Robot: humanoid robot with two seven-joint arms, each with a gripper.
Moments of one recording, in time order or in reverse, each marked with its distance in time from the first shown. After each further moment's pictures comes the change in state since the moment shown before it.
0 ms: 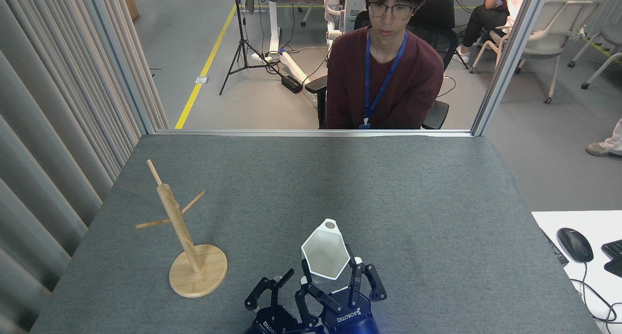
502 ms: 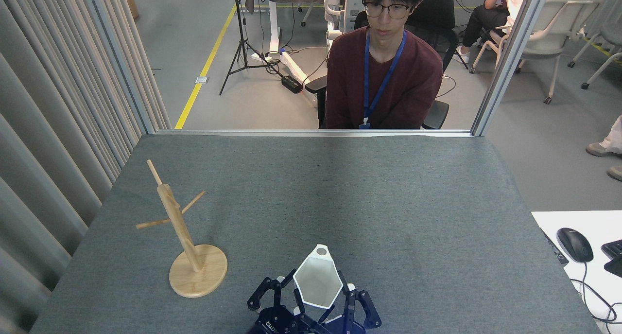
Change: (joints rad) left arm -0.003 -0.006 -0.005 0.006 -0.011 0.001 -0.004; right arm 0.089 -0.017 0.049 0.000 0.026 0.009 -0.054
